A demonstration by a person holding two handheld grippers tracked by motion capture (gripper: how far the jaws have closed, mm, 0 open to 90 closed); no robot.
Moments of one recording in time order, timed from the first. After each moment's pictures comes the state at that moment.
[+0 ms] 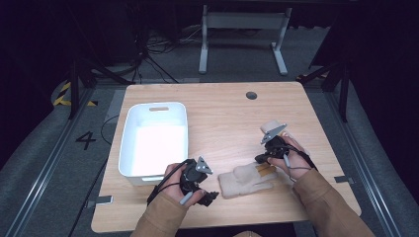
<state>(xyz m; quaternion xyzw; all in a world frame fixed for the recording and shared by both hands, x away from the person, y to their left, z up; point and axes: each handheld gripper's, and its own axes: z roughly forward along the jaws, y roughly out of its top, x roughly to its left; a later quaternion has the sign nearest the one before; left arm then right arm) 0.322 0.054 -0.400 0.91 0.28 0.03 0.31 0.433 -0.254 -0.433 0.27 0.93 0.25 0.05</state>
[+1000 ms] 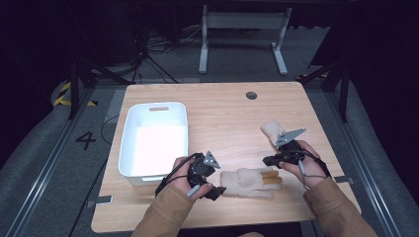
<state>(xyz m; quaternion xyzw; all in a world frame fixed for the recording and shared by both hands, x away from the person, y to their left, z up) 0.337 0.037 -0.395 0.91 0.25 0.02 0.33 0.401 -0.278 -0.407 0.28 0.91 0.31 0.06</state>
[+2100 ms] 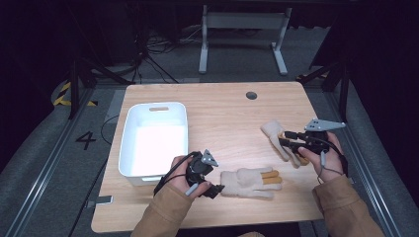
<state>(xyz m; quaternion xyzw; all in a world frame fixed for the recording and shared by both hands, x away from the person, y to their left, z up) 0.340 0.041 -0.394 0.91 0.26 0.03 0.33 0.405 -0.333 -0.378 0.37 0.80 0.43 0.19</state>
